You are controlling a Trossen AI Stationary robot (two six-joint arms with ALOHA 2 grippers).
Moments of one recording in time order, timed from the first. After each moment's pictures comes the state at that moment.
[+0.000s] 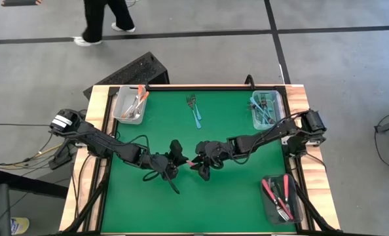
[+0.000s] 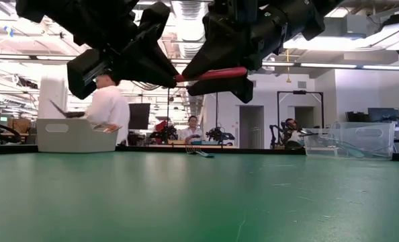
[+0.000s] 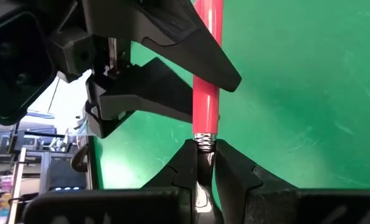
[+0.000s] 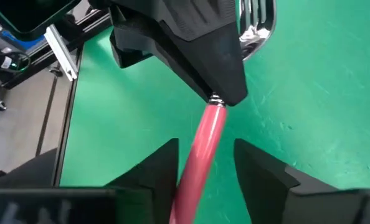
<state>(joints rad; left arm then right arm) -0.33 1.51 0.76 0.14 -0.46 0.77 0.17 1.76 1.04 0.14 -0.02 0.57</state>
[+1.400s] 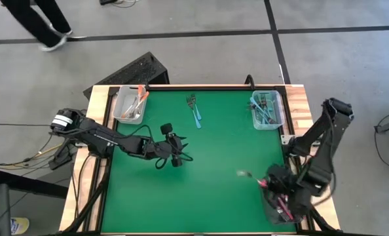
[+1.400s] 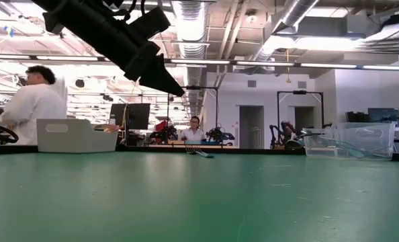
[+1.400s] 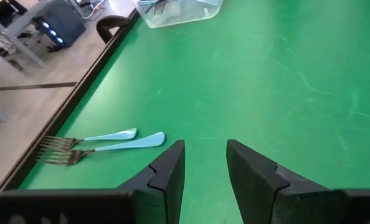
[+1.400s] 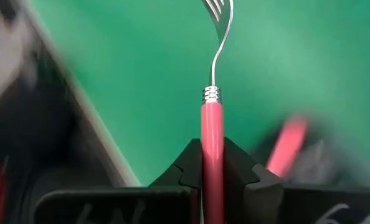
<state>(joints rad) -0.18 1.51 0.75 0.15 -0.60 -0.01 1.07 1.27 1.04 -1.00 0.45 1.74</state>
